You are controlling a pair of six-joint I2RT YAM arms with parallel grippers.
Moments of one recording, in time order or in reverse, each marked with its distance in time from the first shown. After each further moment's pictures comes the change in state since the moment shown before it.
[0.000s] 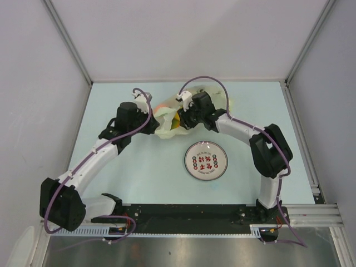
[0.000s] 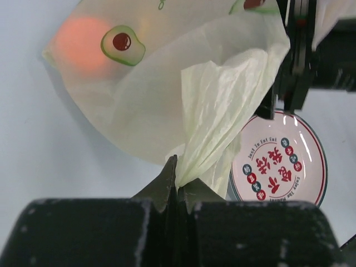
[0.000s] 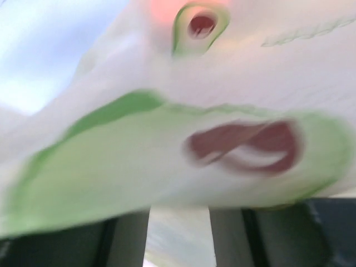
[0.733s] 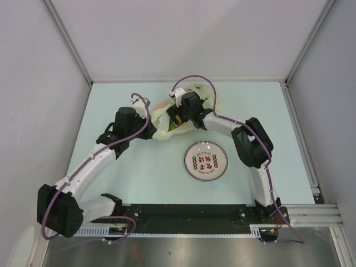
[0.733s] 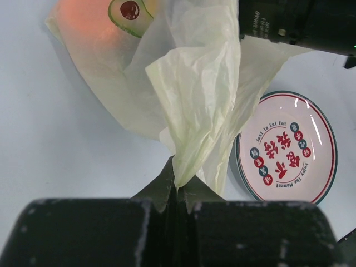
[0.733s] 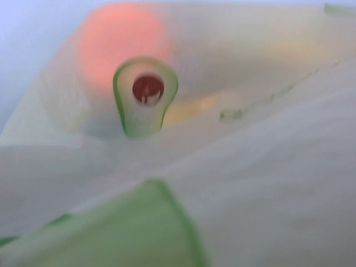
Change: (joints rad) left arm 0.000 -0.062 -0.056 -0.056 -0.023 0.000; right arm 0.021 0.244 0.192 0.132 0.227 0.029
